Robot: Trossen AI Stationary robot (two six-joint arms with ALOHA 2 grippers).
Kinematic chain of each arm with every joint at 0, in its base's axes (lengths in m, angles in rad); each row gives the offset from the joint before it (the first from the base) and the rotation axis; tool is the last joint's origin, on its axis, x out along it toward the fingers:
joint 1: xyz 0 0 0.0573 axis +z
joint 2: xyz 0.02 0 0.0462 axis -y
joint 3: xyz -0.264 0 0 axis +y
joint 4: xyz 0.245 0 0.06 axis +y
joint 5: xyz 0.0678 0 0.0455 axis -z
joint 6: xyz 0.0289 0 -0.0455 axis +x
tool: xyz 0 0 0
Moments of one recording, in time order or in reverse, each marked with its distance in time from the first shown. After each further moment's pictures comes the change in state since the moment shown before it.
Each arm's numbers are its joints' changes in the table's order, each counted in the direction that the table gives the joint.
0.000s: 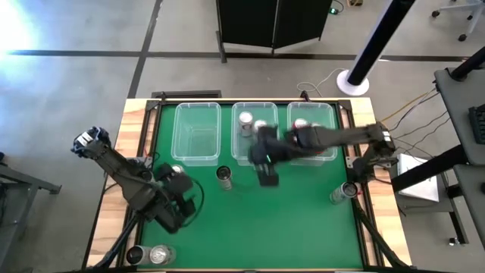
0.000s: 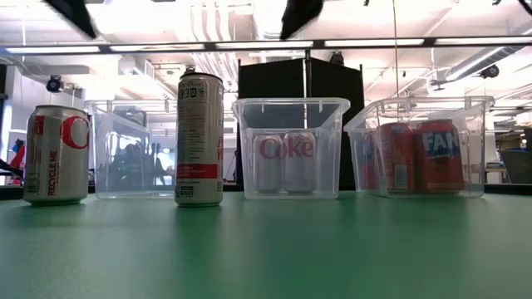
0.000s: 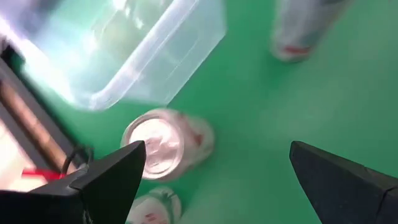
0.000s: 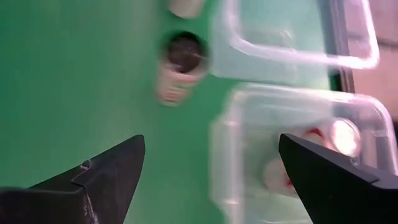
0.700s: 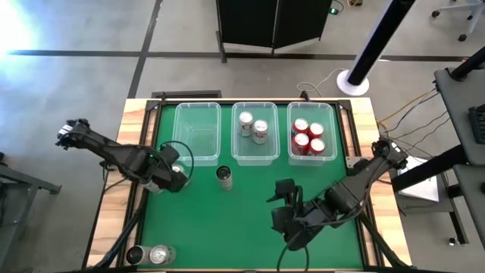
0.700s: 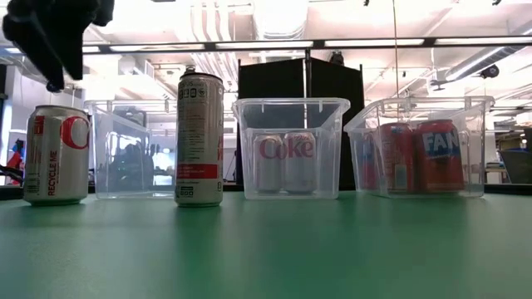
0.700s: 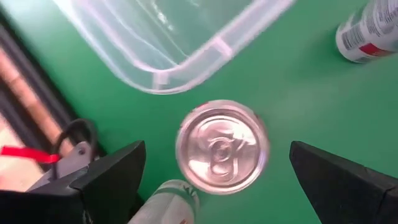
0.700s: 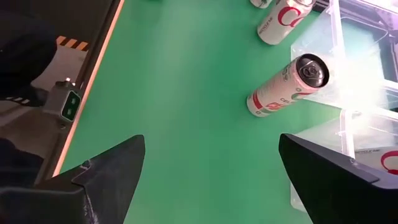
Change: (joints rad) left arm 0.281 0.331 0.300 -0.070 0.218 0.021; right arm 0.424 0.003 0.027 -0.016 0.157 0.242
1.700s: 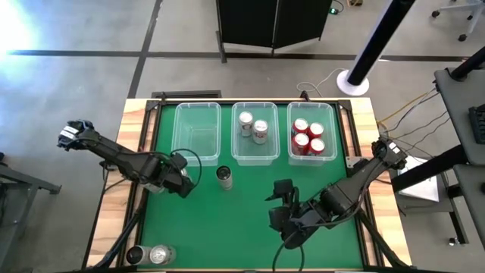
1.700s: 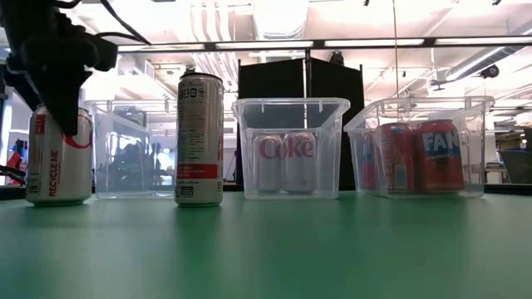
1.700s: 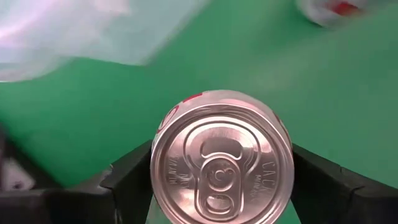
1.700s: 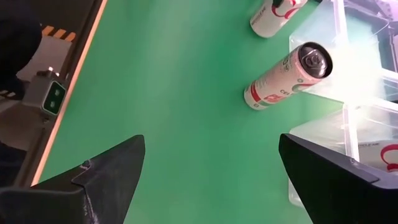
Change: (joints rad) left arm 0.022 -0.042 0.194 -0.281 0.067 0.051; right arm -0.007 -0.002 0.065 -0.033 0.015 0.000
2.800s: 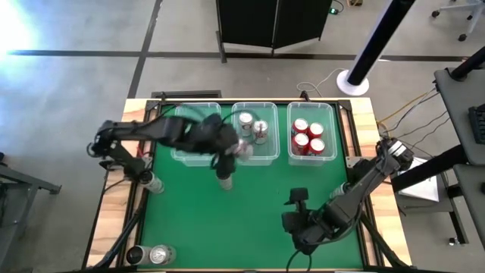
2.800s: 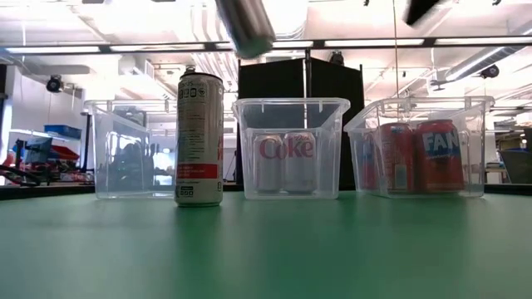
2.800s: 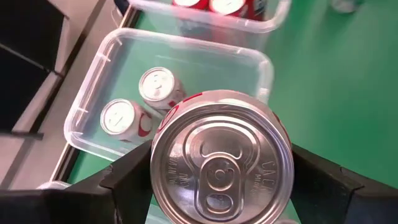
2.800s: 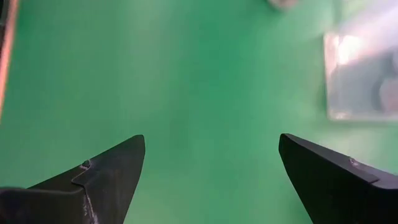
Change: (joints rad) left arm 0.321 -0.477 -1.036 -0.015 -0.054 1.041; right arm 0.107 0.058 0.412 -0.066 0.025 0.334
